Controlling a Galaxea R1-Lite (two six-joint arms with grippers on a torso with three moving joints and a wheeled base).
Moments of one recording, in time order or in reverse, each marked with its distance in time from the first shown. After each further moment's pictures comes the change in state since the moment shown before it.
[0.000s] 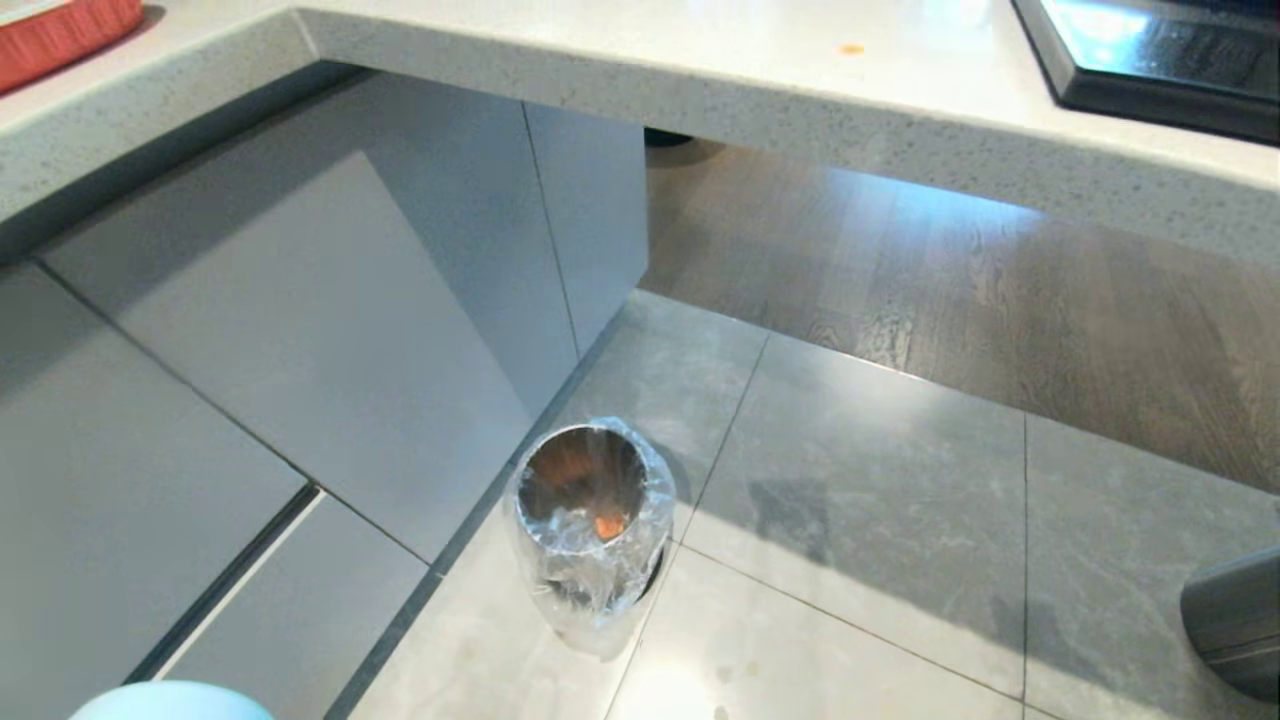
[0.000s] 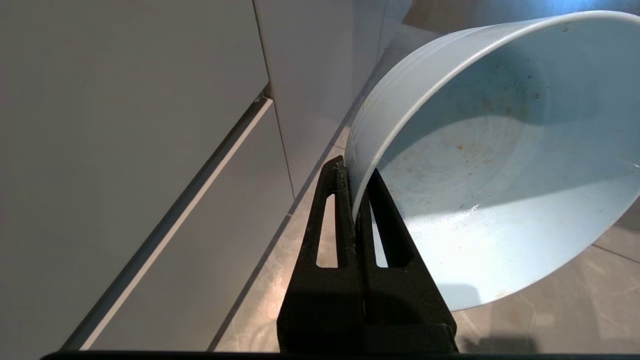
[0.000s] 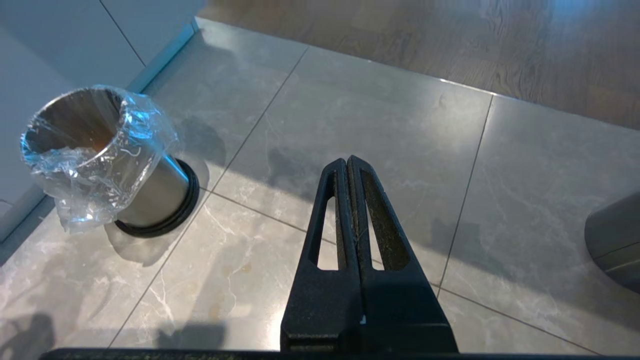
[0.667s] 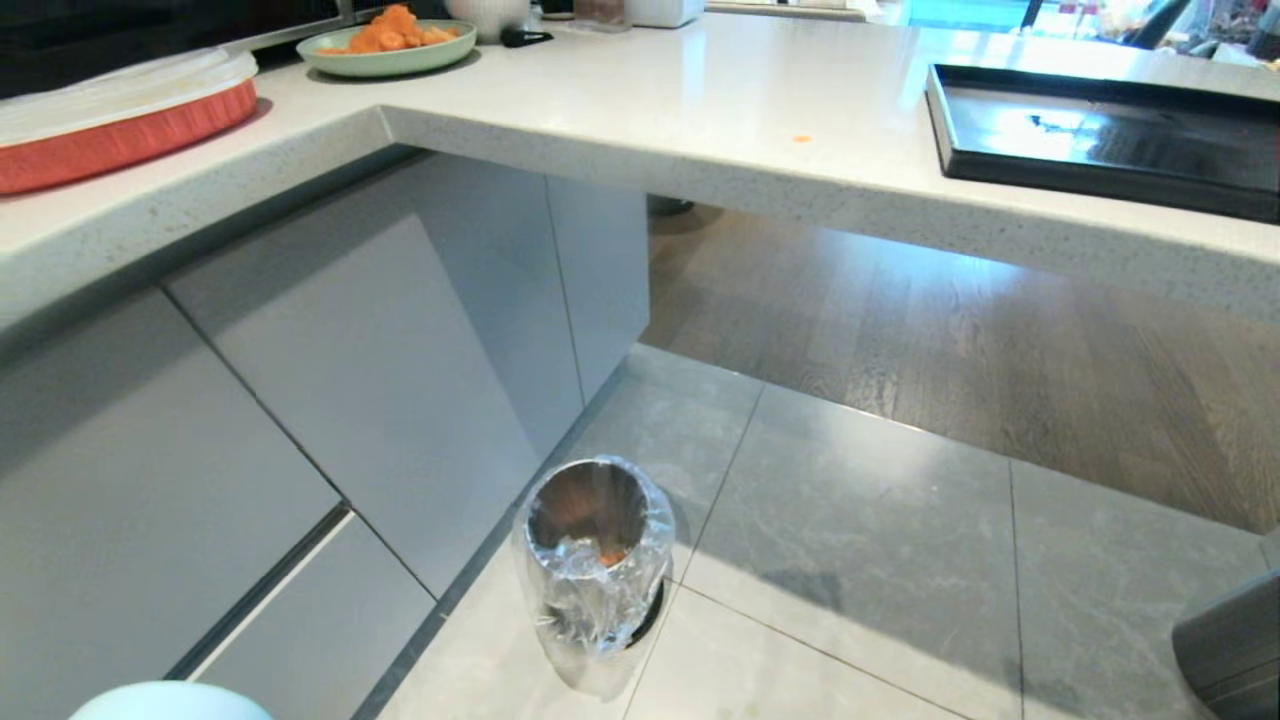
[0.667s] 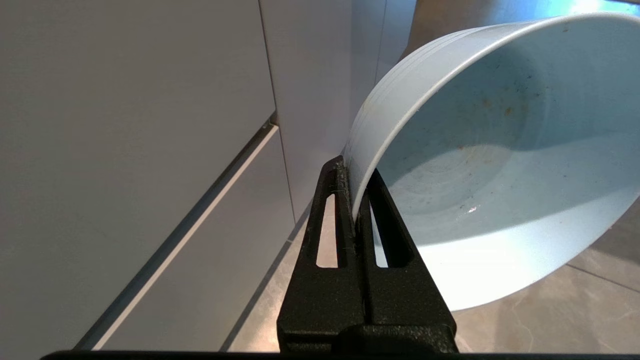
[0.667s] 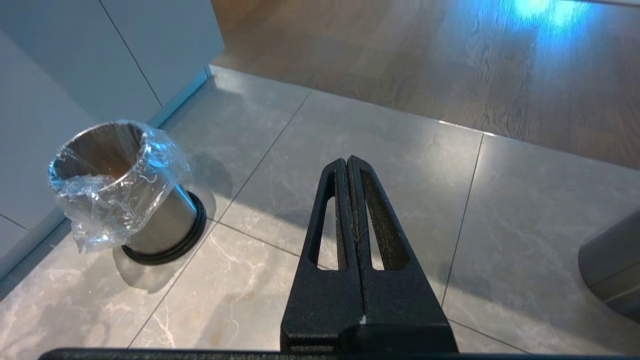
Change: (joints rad) left arm 0.000 0.000 0.000 0.000 0.001 -0.003; right arm 0.000 0.000 0.000 0.000 0.000 0.000
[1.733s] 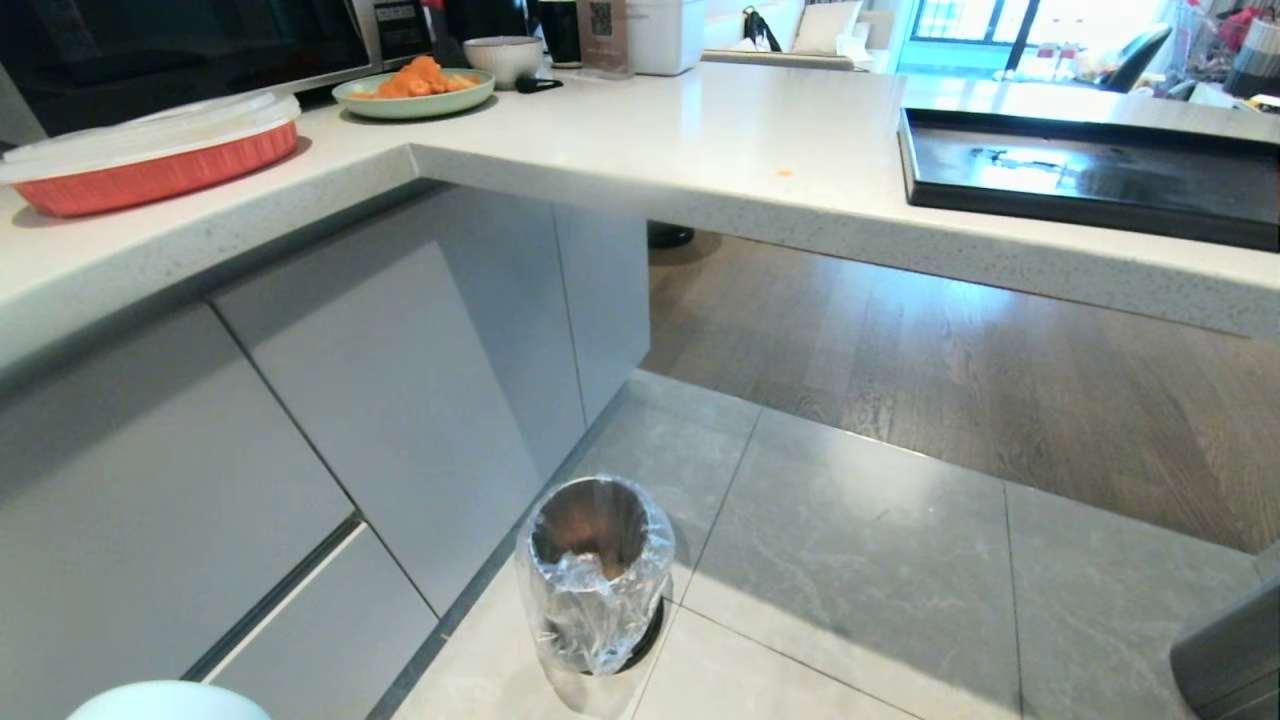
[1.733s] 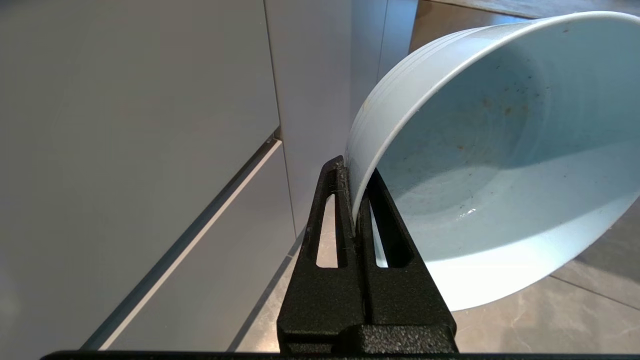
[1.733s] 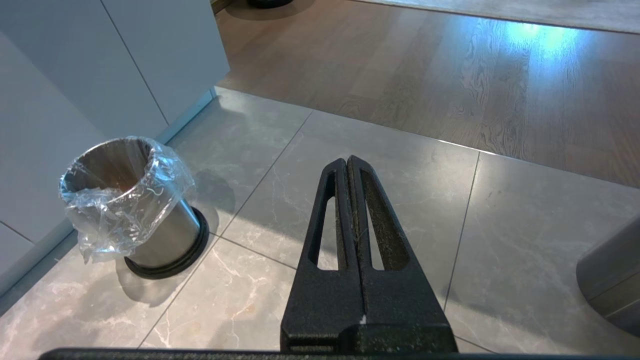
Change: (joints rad) left arm 0.000 0.000 0.000 0.000 0.004 -0.003; right arm 0.000 0.000 0.000 0.000 0.000 0.000
